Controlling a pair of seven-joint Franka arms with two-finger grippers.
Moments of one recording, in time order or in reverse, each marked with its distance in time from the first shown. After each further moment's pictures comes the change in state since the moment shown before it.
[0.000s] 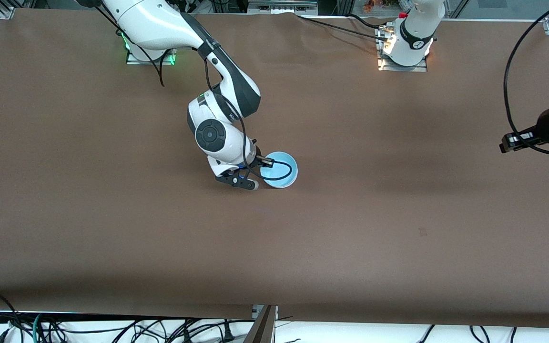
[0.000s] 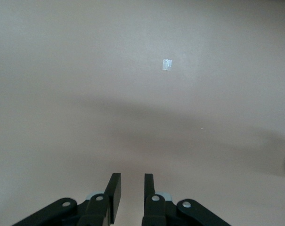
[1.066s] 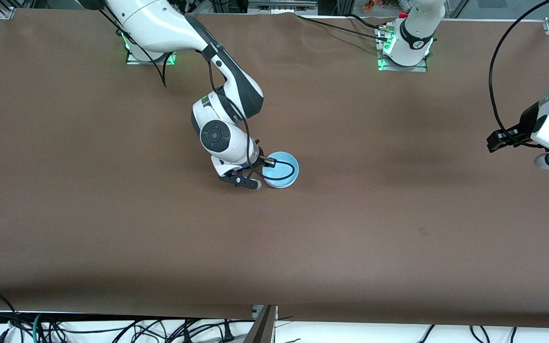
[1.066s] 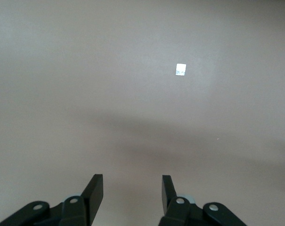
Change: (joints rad) left arm 0.072 -0.147 0.007 -0.270 -0.042 0.211 0.025; right arm 0.013 0.021 0.000 0.000 0.000 0.018 0.000
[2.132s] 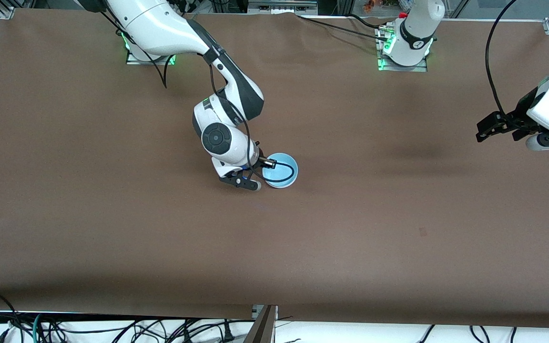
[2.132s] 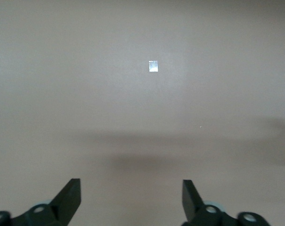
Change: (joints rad) left arm -0.582 -0.130 0.650 -0.140 -0.165 0.106 0.243; right arm 0.001 0.016 -0.005 0.004 0.000 0.007 0.002
